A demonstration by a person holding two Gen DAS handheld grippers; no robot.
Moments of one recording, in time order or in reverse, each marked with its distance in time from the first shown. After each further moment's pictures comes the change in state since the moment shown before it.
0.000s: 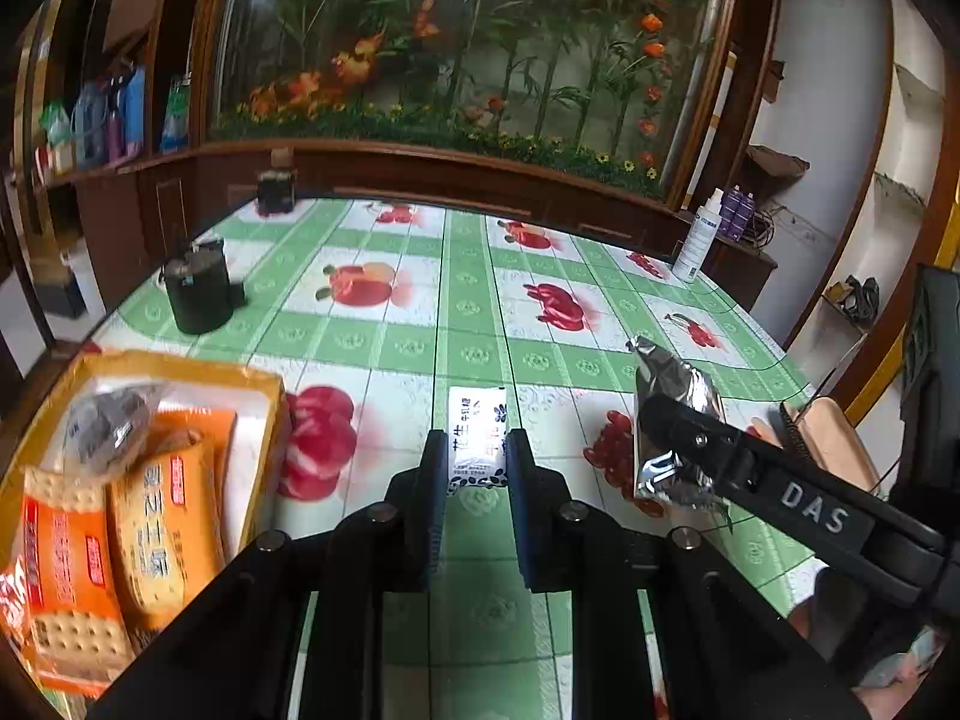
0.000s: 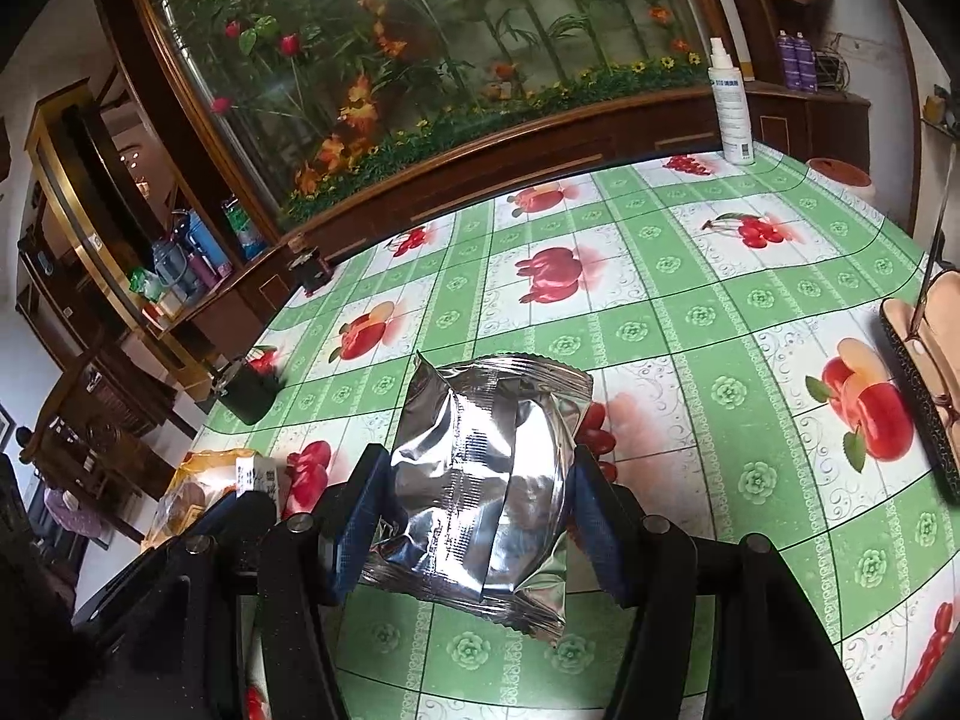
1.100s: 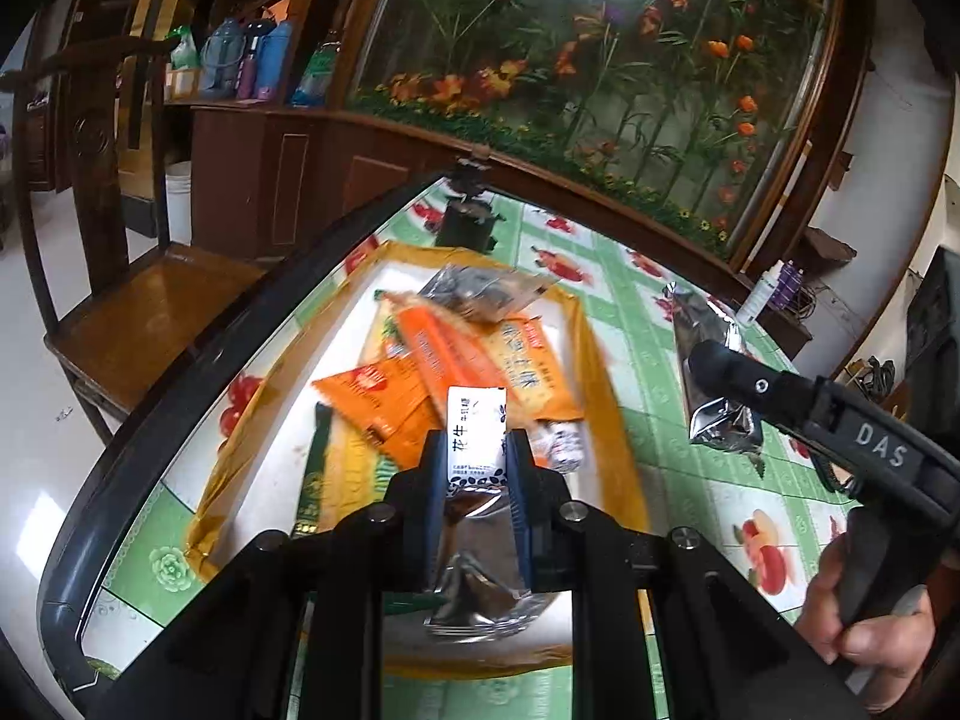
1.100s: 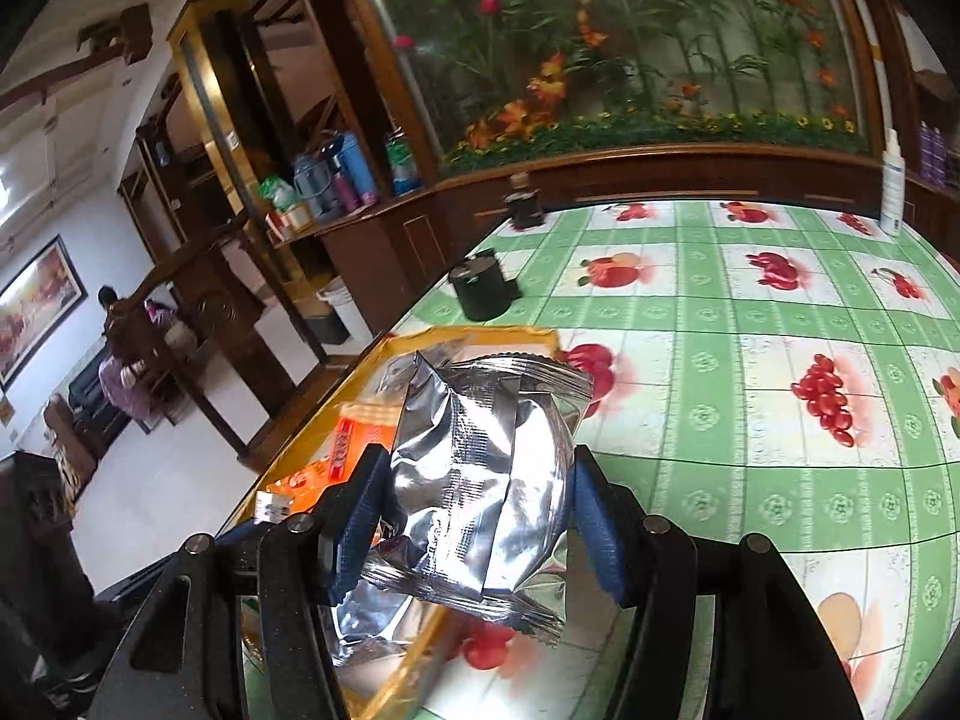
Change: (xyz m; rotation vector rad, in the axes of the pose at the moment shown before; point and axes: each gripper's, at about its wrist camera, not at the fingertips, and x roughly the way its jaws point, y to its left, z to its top) left arm -0.155 0.161 -0.095 -0.216 -0.054 0.087; right arm -0.040 0.173 -0.097 -0.286 0.046 0.221
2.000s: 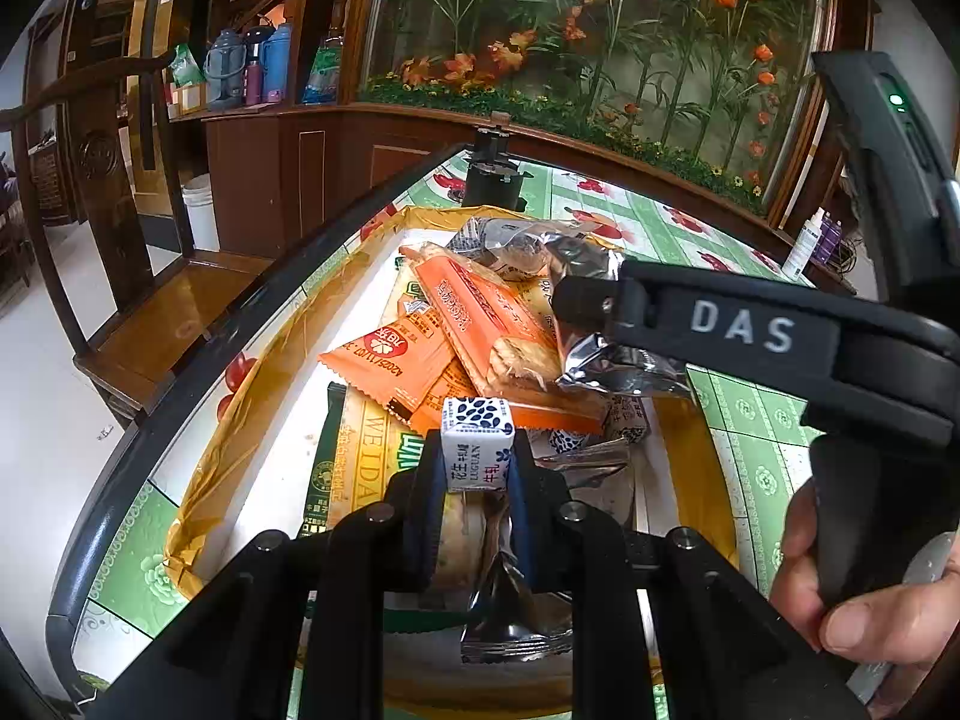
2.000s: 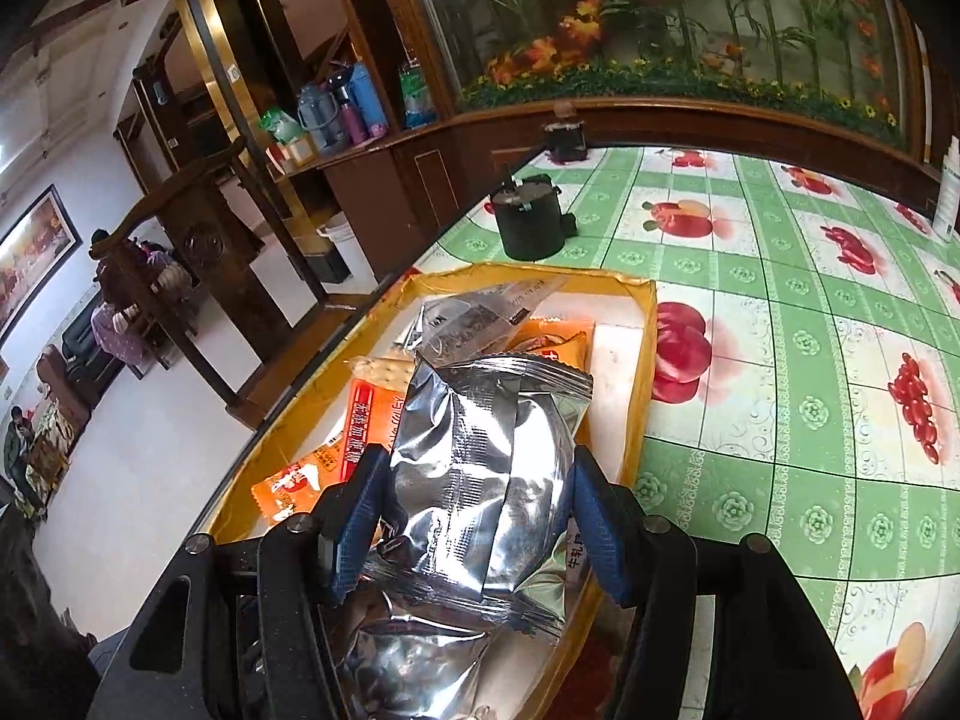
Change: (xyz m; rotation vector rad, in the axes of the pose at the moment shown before) left arm 0.030 -0.010 -0.011 0.084 0.044 0.119; right arm 0.082 0.034 0.005 -0.041 0.146 -0.007
